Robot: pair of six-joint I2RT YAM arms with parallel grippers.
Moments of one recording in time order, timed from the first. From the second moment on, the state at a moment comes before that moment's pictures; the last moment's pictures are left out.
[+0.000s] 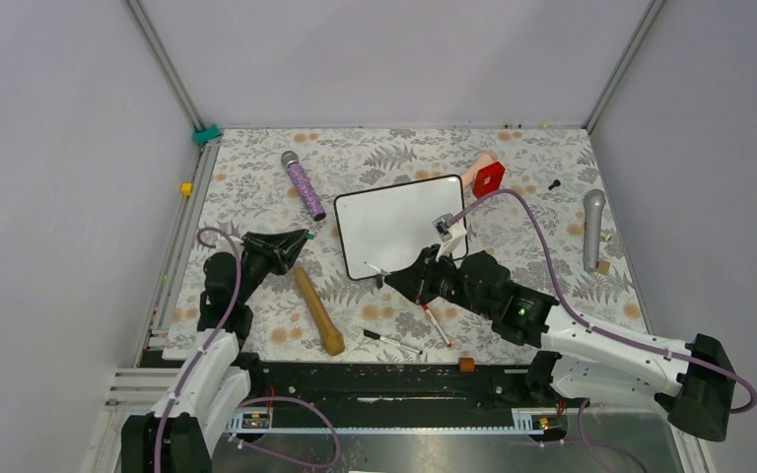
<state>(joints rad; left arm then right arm) -0.02 0.74 0.16 0.54 0.45 -1.62 1.03 0.96 0.62 0.13 0.05 0.71</state>
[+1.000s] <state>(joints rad) -0.11 1.50 0.84 -0.34 -0.32 -0.81 1.03 1.09 0.99 -0.56 0.29 0.52</state>
